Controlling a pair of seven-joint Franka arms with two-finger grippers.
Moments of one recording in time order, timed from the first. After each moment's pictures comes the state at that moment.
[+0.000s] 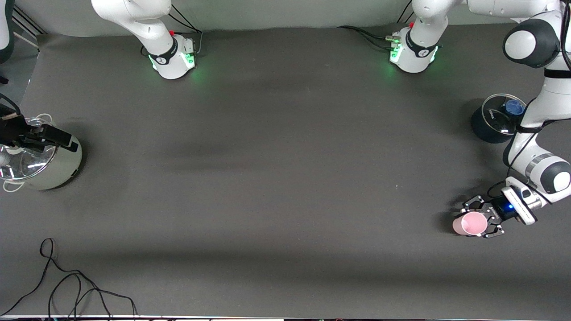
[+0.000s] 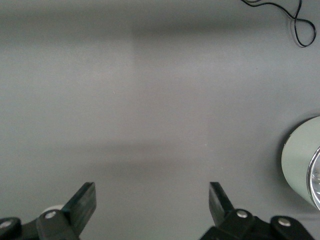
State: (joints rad) left arm 0.56 1.02 -0.19 -1.42 -1.25 1.87 2.35; right arm 0.04 0.06 -0.13 -1.58 0.09 1.63 -0.04
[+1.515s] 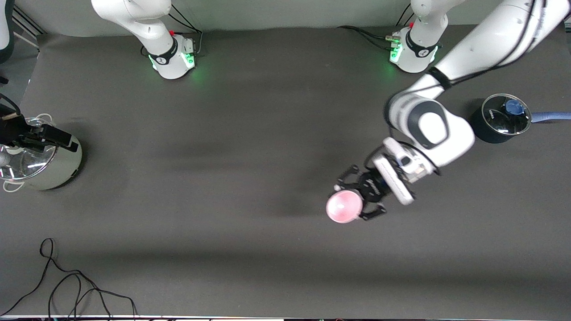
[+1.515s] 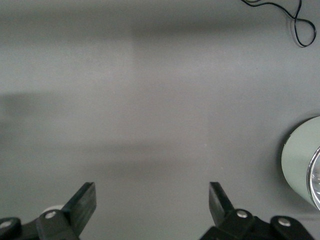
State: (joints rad) left arm 0.41 0.68 -1.11 -1.77 -1.46 2.98 1.96; right arm 0.04 0.06 -0.13 -1.58 0.09 1.63 -0.04
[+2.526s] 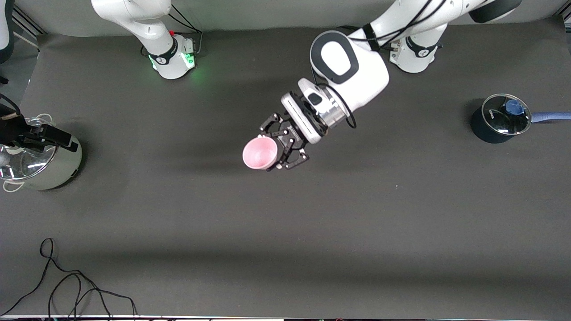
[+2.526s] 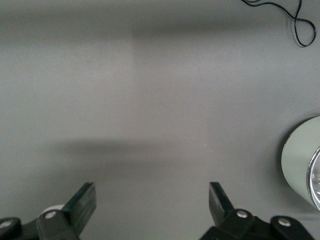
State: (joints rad) left arm 0.02 0.62 -1.14 -1.63 -1.48 3.33 1.83; right arm 0.04 0.06 -0.13 -1.58 0.09 1.63 -0.04
